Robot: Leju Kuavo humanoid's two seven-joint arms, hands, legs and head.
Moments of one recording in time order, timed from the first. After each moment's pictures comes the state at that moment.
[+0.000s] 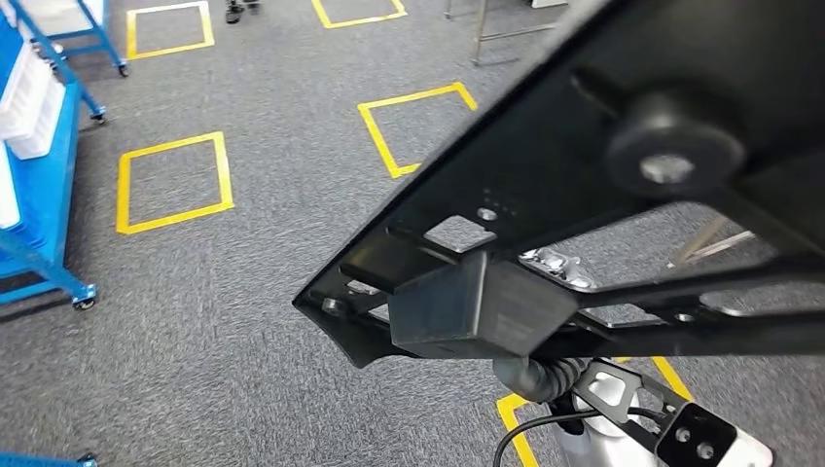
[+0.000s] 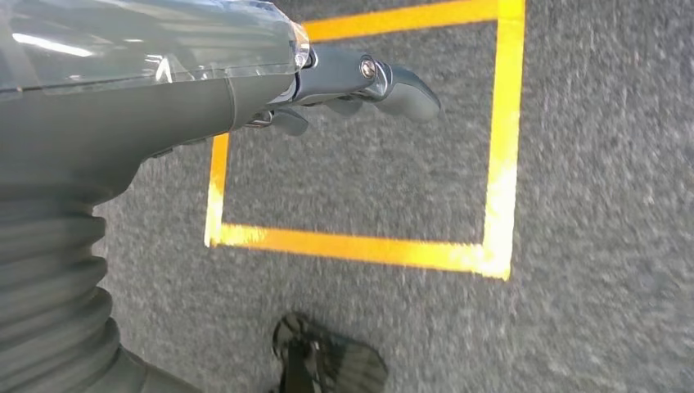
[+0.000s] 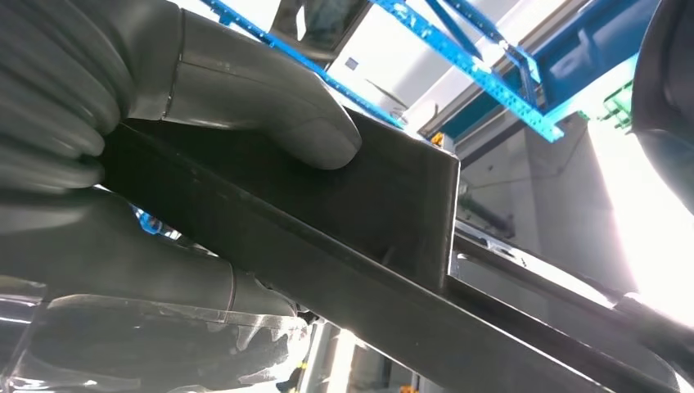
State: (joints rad) left arm -0.09 -0.07 1.31 -0.21 -0.91 0.08 -0.27; right arm -0.25 0.02 0.30 -1.94 -0.04 0.44 -0.70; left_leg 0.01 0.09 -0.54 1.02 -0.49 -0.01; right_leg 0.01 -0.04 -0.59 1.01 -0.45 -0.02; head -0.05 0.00
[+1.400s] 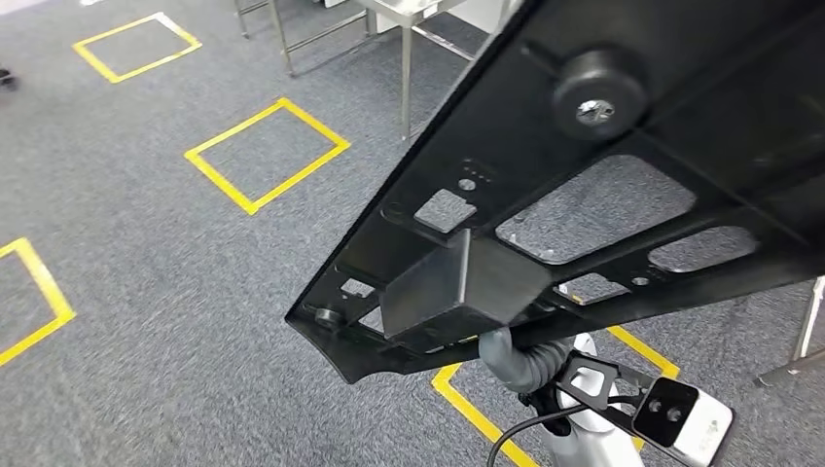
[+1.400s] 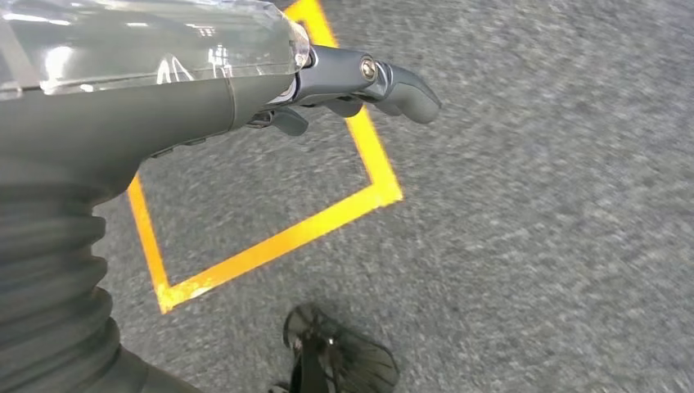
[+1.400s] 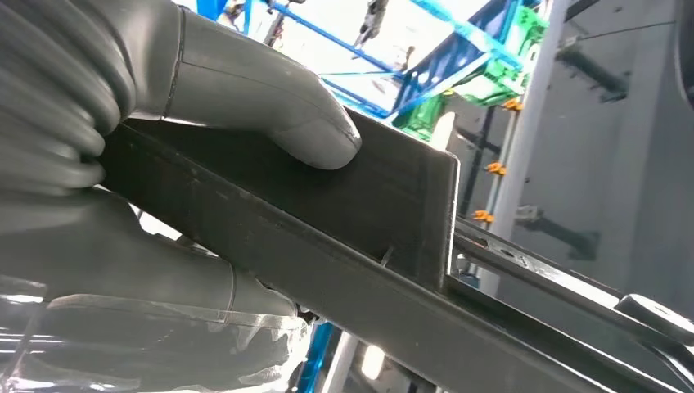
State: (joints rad) left arm -0.09 -0.08 1.31 -0.21 -0.91 0.09 -0.27; right arm -0.24 0.02 0.34 -1.85 -0.11 0.41 -0.67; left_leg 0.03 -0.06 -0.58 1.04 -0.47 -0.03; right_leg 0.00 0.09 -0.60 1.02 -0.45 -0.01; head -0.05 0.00
